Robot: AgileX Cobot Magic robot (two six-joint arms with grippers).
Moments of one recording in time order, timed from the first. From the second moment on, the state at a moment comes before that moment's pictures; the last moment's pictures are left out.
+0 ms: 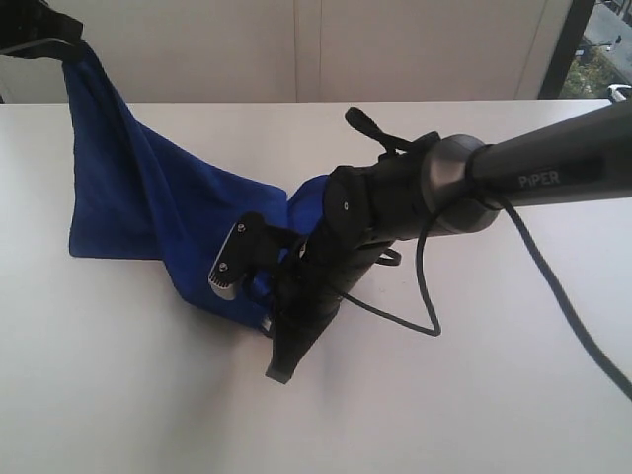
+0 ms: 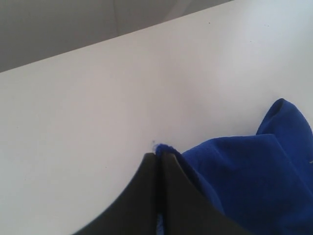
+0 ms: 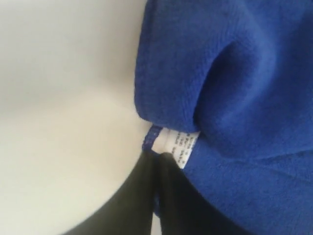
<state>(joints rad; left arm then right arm) -0.02 1.62 -1.42 -0.63 0.72 0.76 0.73 2.00 -1.19 0.38 0.51 -0.90</state>
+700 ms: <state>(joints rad) -0.02 1.62 -1.42 -0.63 0.72 0.76 0.73 1.62 -1.21 0.18 0.64 -0.52</state>
